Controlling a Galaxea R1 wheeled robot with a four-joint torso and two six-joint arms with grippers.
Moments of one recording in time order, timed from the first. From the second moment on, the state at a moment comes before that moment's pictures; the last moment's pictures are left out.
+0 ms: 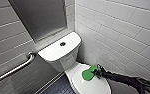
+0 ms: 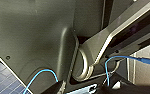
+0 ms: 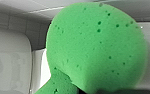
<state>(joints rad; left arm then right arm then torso) 1.47 2.52 -1.86 0.34 -0.01 -0.39 -0.47 2.86 -2.38 0.50 -0.09 0.28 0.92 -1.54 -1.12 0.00</state>
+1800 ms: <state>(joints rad) 1.47 2.49 -1.78 0.34 -0.02 -0.39 -0.89 2.34 -1.73 0.51 0.34 0.28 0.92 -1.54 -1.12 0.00</state>
